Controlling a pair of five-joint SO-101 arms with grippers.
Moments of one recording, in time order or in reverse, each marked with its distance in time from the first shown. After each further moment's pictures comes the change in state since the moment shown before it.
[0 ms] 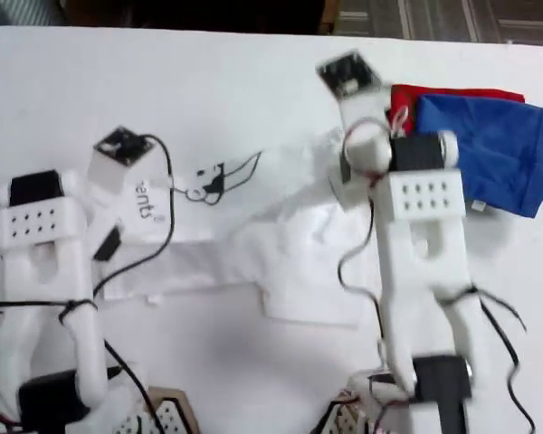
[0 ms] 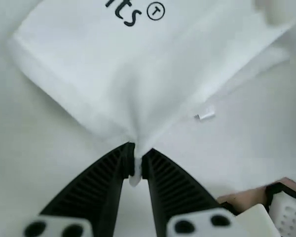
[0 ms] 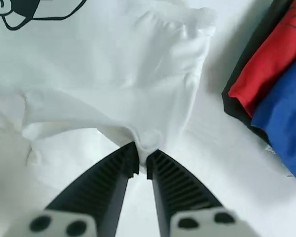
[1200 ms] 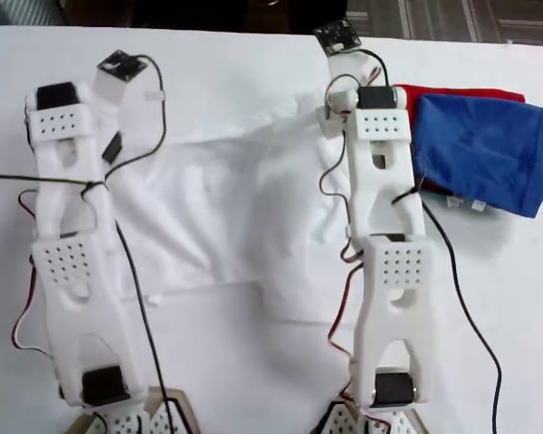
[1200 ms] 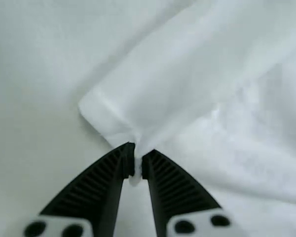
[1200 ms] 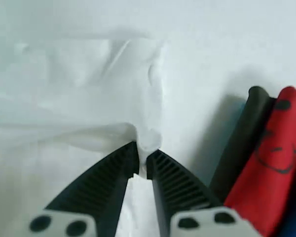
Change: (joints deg) left arm 1.2 73.8 -88.5 7.6 3.3; right arm 2.7 66.9 -66.3 -7.7 -2.4
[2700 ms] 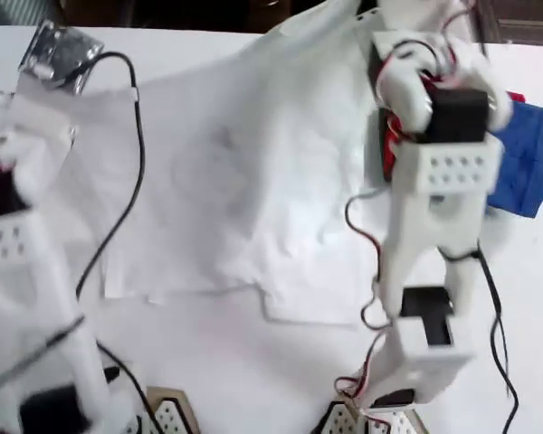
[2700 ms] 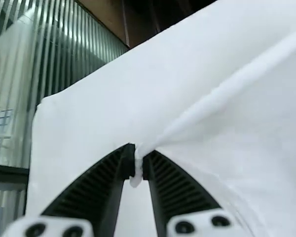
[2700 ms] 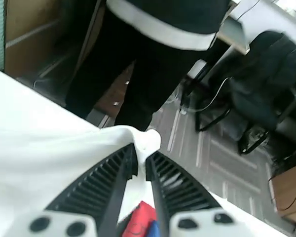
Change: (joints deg) left arm -3.3 -74.3 62.7 -30.4 -0.1; right arm 0.0 -38.2 4.0 -8.2 8.7
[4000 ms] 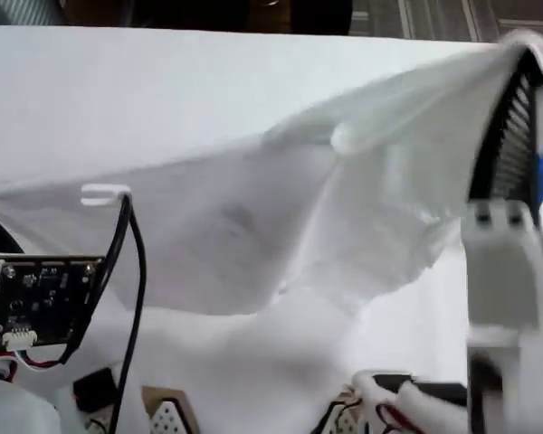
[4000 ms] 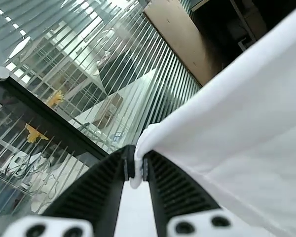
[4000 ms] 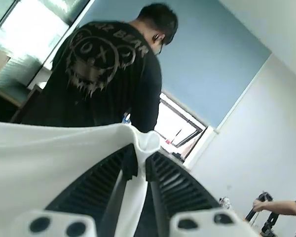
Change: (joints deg) left arm -8.8 -39.6 -11.6 25.3 0.0; right arm 2.6 -33.5 -28.5 21.1 7.4
